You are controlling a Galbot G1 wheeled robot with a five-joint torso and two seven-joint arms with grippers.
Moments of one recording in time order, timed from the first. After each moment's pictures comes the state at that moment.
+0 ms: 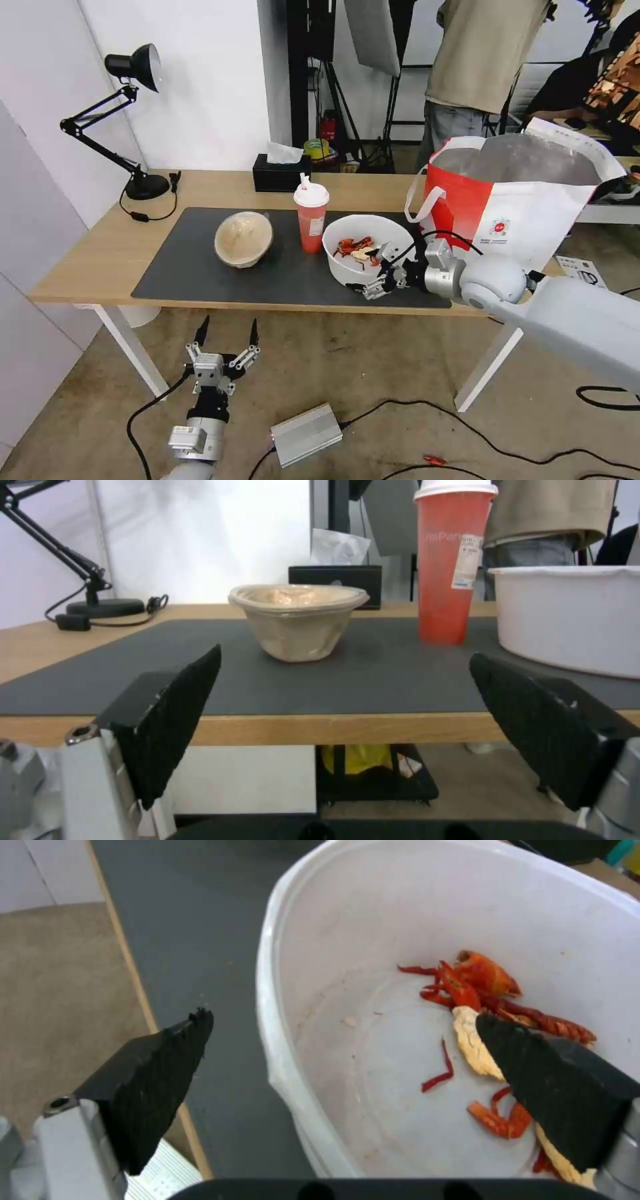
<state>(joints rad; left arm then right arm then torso) 1.65 -1.52 -0.51 -1.99 0.00 -0.33 0.01 -0.12 0.57 -0.75 1.72 0.87 -0.25 -0.26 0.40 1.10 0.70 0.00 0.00</state>
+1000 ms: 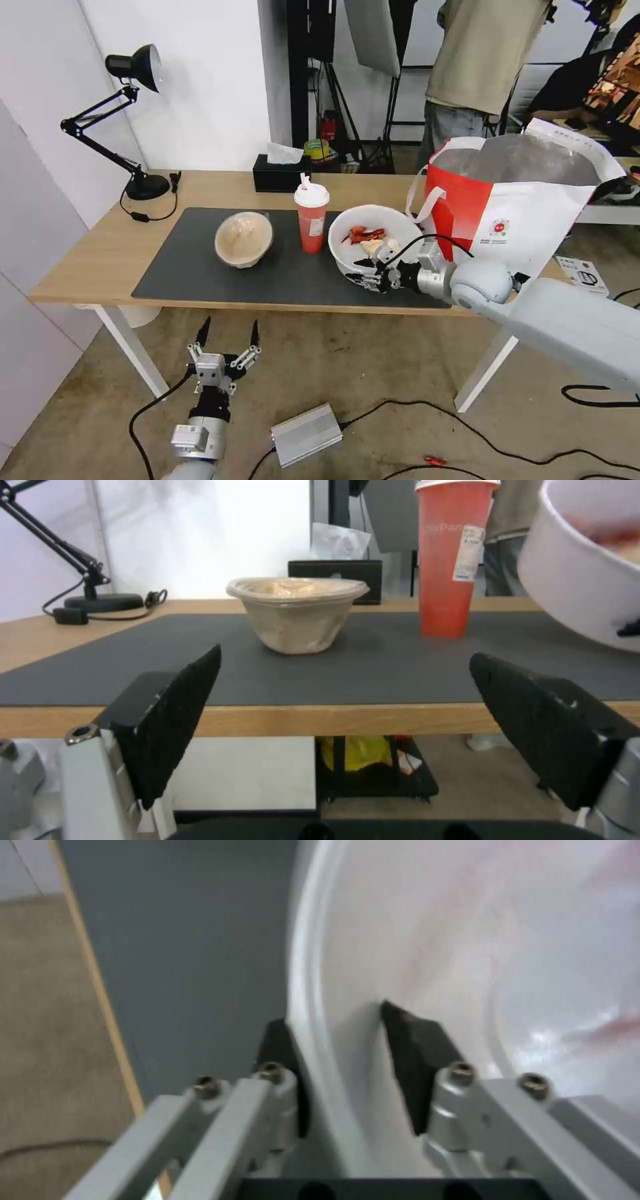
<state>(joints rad) 1.64 -1.53 -0.50 -1.97 0.00 -0.33 0.01 -0.14 0.62 -0.75 1.64 0.85 -0.25 -0.26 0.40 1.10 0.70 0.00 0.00</state>
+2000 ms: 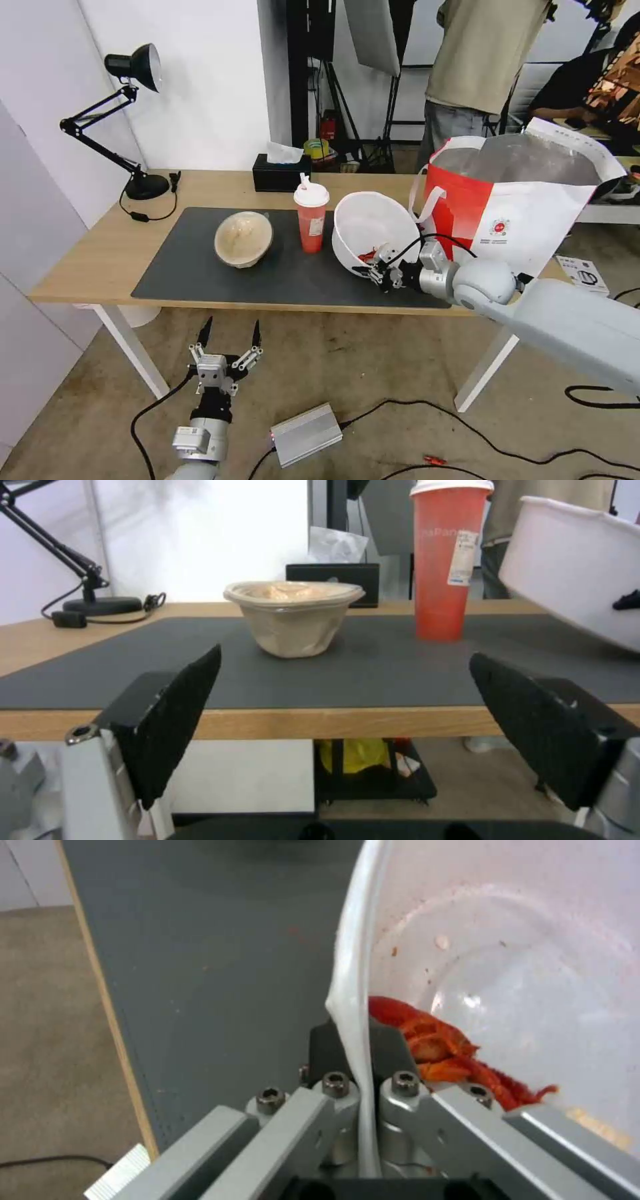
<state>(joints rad) 1.65 -1.53 -0.50 -1.98 0.01 -0.34 0.02 -0.13 0.60 -0.74 1.68 0.84 -0.22 -0.25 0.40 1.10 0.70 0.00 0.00</state>
